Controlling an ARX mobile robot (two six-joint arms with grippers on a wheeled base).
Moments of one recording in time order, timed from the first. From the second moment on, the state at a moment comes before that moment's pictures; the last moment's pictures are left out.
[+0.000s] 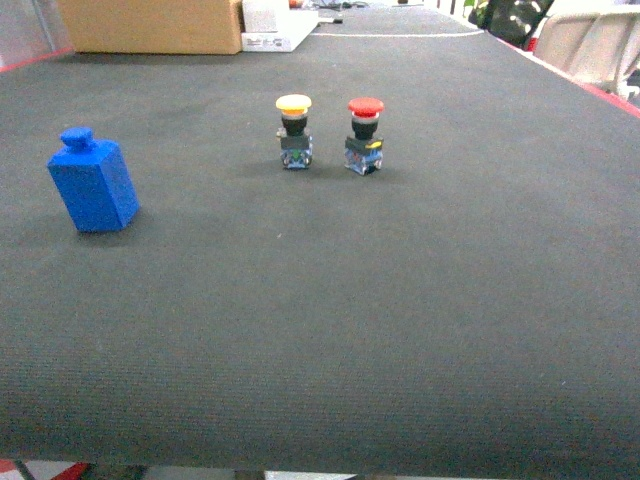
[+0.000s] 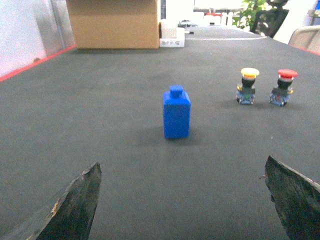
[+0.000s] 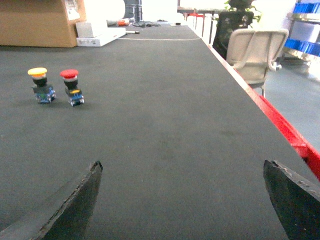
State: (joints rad) left arm 0.00 0.01 0.01 0.00 0.00 0.00; right arm 0.00 0.01 0.01 -0.01 0.00 0.00
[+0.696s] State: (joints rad) left arm 0.00 0.01 0.01 0.00 0.00 0.00; right arm 0.00 0.01 0.01 -0.01 0.00 0.00
